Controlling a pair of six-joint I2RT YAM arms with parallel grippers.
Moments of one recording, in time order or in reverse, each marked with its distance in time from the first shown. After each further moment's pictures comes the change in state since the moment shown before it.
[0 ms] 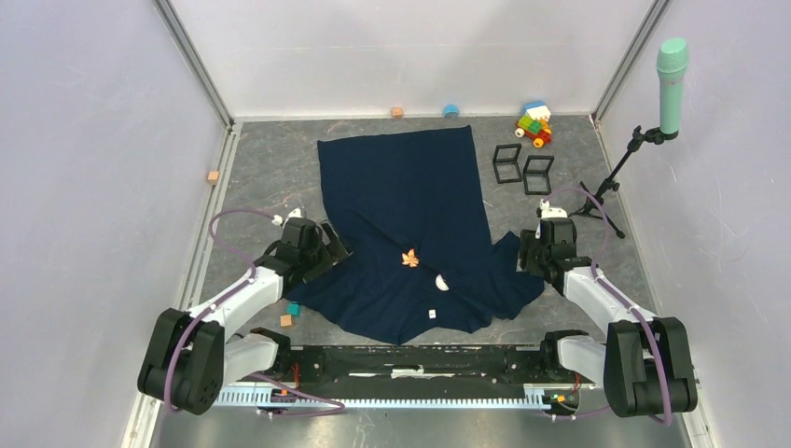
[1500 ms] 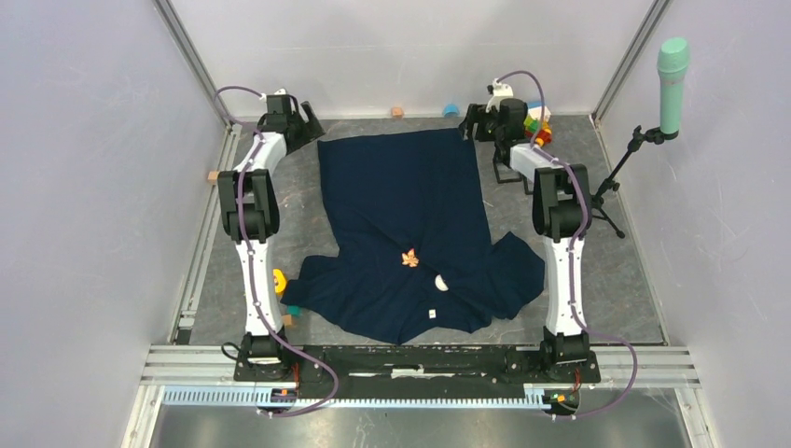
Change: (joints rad) left arm 0.361 1.316 1.634 -0.122 0.114 0.358; right arm 0.045 1.353 1.487 0.415 -0.326 -0.001
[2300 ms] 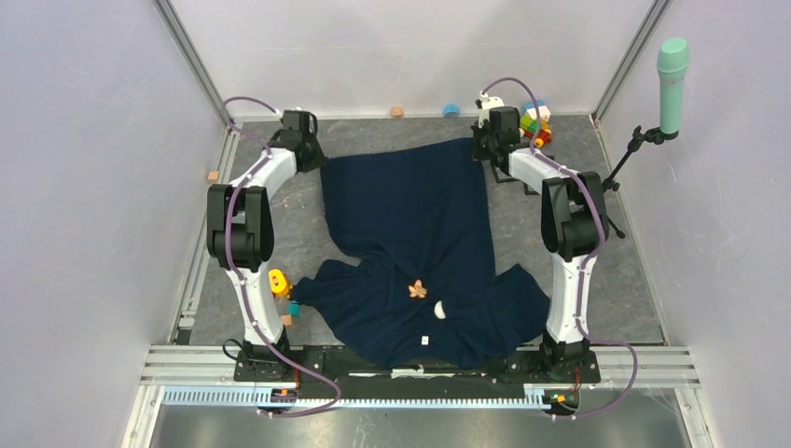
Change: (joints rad) left arm -0.133 -0.450 -0.598 -0.019 -0.172 -0.011; right arm 0.074 -0.356 -0.360 -0.248 0.164 -0.112
